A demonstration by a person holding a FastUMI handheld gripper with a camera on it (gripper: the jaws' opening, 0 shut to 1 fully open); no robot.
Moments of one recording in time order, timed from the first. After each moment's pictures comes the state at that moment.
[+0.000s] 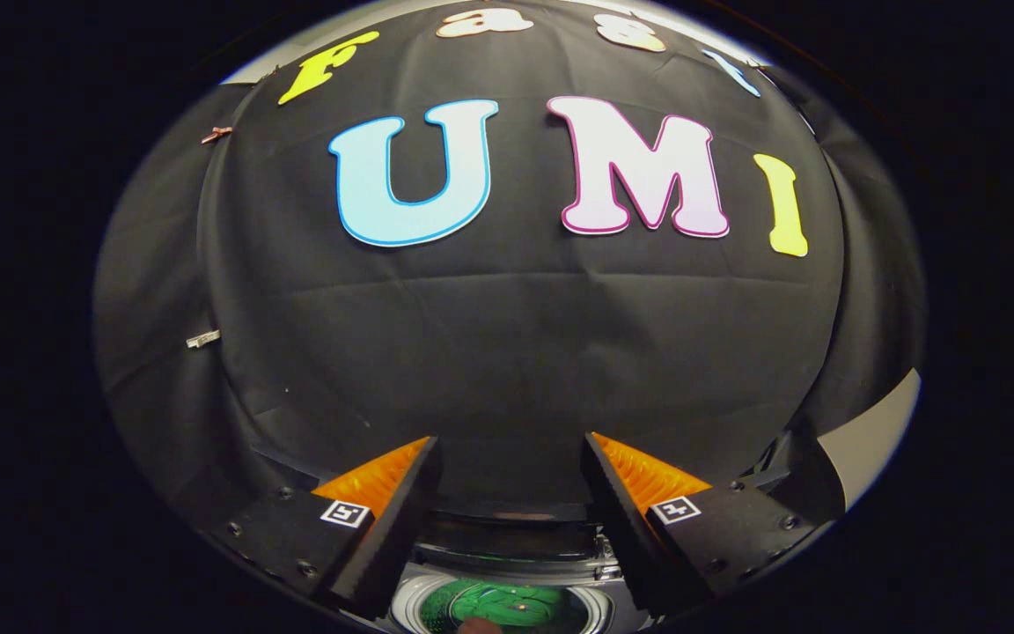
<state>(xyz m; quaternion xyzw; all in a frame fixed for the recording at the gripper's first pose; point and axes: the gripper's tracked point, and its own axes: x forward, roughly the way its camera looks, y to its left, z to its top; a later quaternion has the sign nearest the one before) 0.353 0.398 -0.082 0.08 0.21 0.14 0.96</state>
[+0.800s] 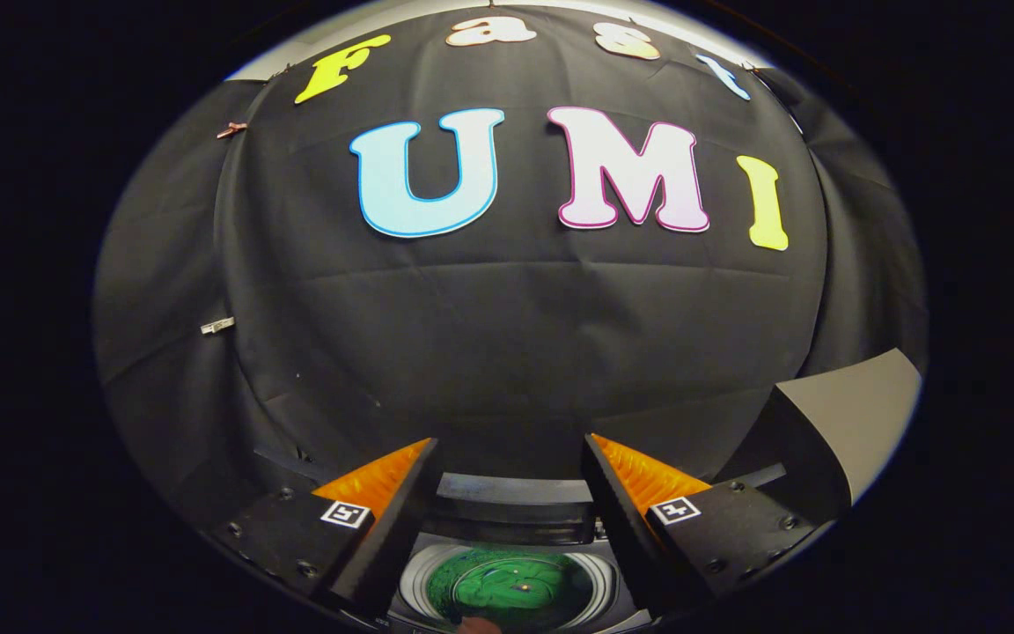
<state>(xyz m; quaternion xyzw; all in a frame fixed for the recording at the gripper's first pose) 0.283 0.390 -0.083 0.07 0.22 0.13 0.96</state>
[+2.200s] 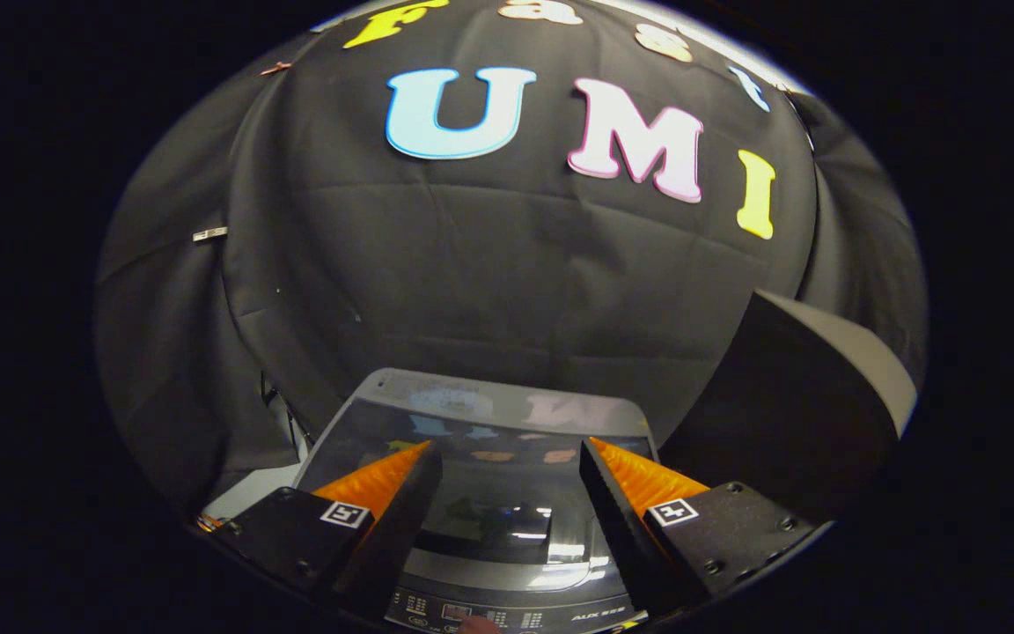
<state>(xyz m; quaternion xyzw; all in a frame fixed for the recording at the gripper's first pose) 0.200 0.391 -0.146 -0.03 0.25 0.10 0.96</state>
